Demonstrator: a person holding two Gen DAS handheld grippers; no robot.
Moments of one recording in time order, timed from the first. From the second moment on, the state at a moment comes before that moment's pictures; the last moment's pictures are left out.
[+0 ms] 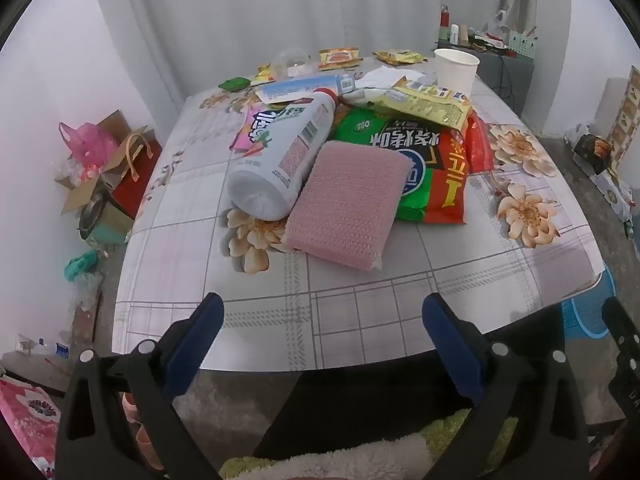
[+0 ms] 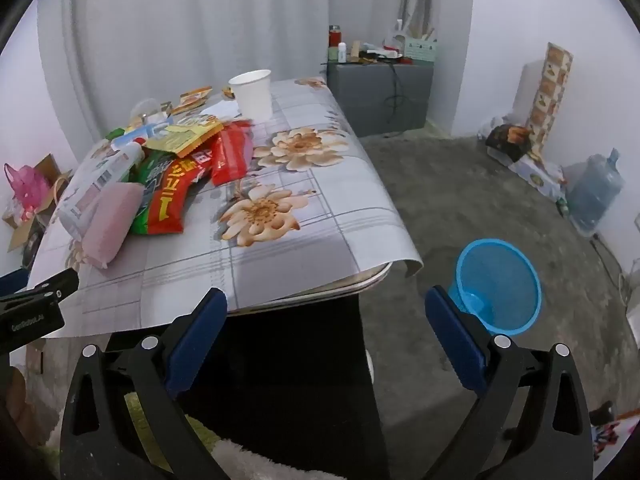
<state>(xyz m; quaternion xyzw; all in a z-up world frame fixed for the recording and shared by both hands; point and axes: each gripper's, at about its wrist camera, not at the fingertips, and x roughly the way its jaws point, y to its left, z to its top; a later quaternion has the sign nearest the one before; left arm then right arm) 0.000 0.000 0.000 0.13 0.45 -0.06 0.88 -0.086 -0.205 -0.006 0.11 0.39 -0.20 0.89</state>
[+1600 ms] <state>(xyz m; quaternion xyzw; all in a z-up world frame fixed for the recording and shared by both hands) -0.001 0.004 0.005 0.11 0.45 -0.07 0.88 -0.087 -0.210 0.002 0.12 0.39 -0.20 0.89</state>
